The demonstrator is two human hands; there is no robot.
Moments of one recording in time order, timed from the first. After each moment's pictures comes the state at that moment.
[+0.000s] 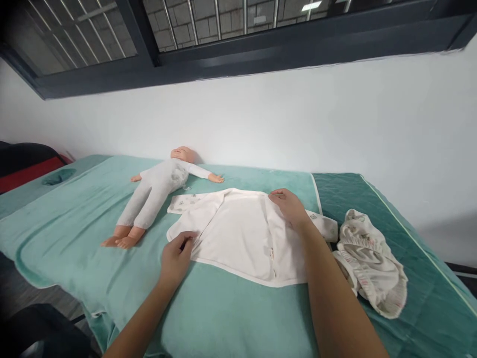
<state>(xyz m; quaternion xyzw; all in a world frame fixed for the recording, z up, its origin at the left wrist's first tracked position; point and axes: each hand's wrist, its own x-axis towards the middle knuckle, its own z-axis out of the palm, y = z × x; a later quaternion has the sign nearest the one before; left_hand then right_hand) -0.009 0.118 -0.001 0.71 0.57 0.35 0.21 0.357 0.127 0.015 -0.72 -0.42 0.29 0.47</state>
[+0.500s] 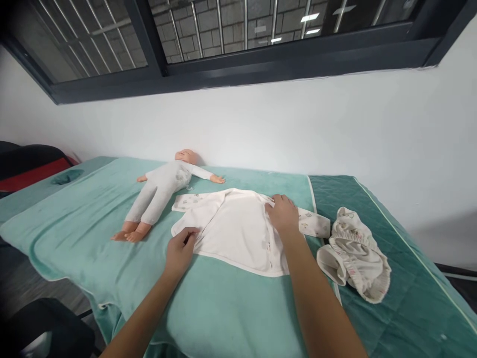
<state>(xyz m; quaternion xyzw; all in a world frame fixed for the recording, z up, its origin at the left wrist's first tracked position) -0.009 0.116 0.001 0.72 0.55 0.37 0.21 0.328 0.114 0.005 -0.83 -0.51 -0.01 0.22</state>
